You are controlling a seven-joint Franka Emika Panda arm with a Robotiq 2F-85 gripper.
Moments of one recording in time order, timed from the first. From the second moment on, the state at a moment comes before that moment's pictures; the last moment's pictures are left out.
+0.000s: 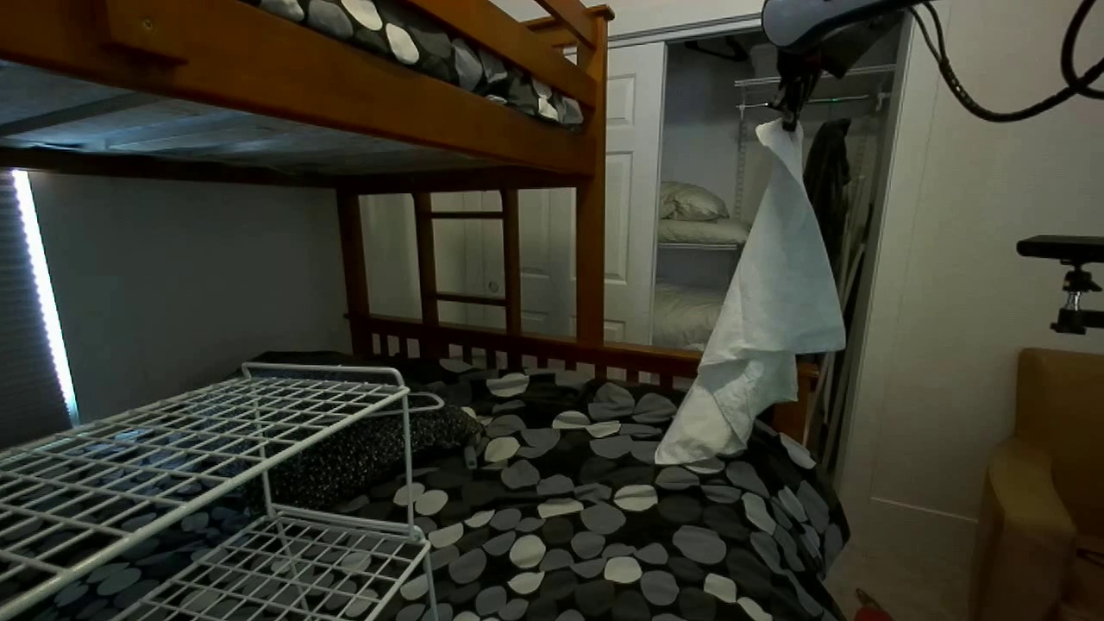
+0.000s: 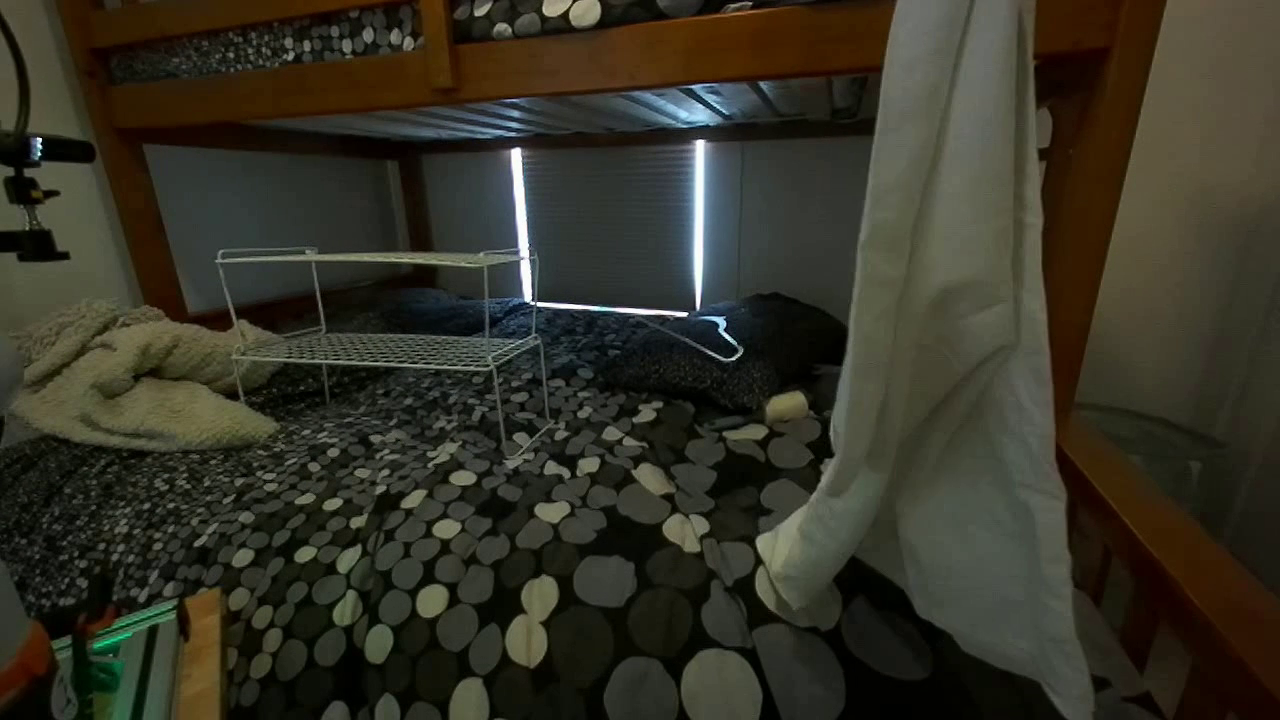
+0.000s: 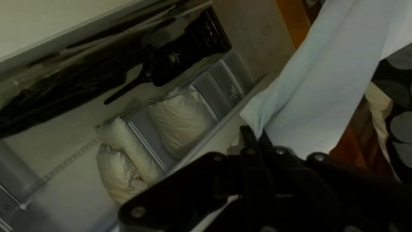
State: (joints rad) arm -0.24 0.01 -0.10 -1.33 -0.50 2.04 -0.34
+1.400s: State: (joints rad) arm -0.19 0.23 -0.11 -0.95 -0.54 1.86 0.17
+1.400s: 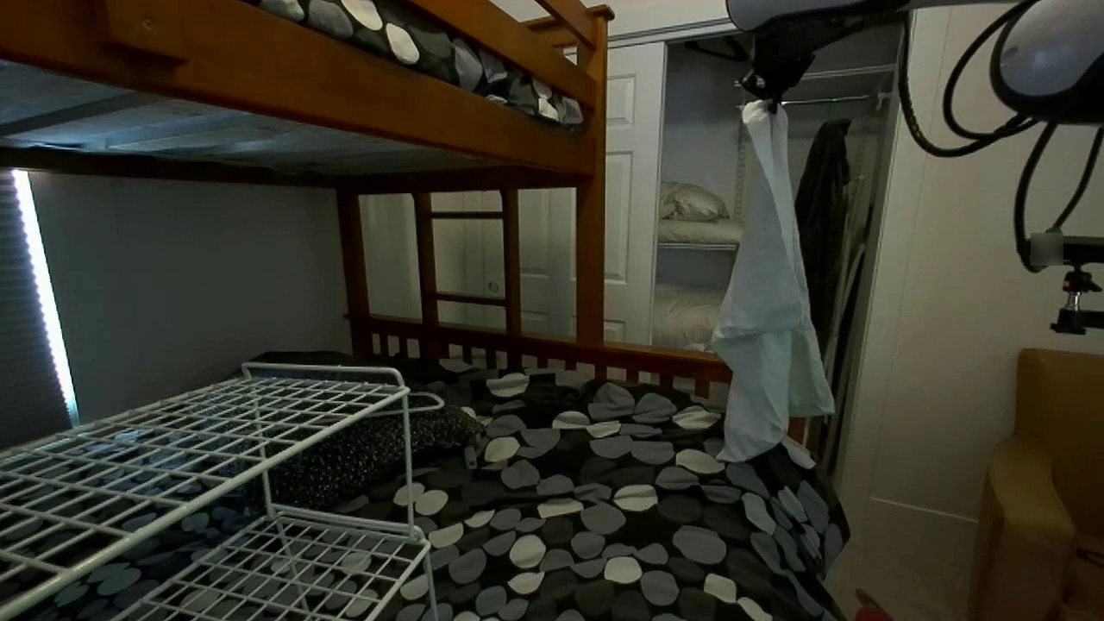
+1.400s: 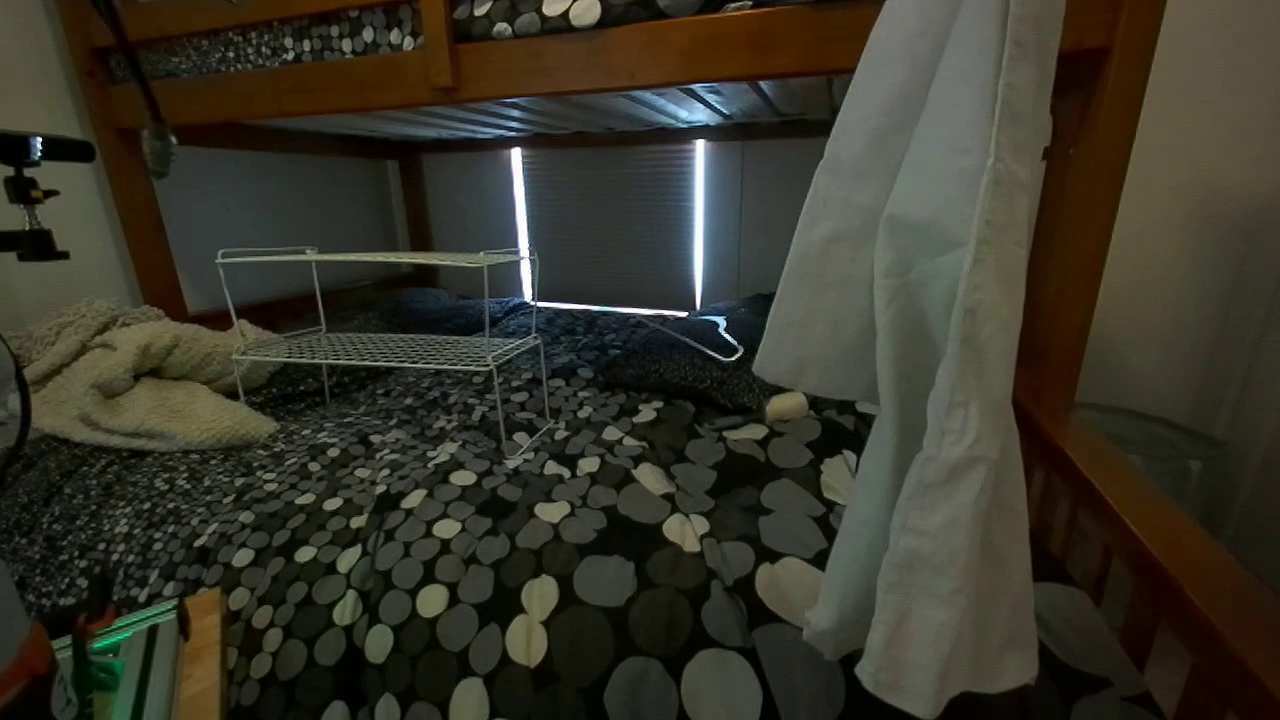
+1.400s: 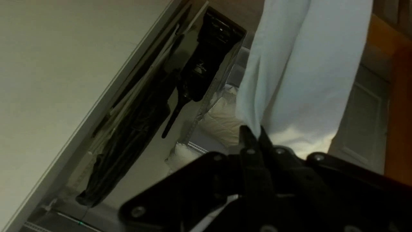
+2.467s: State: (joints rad) arm -0.10 0.48 -0.08 -0.60 -0.45 1.64 0.67
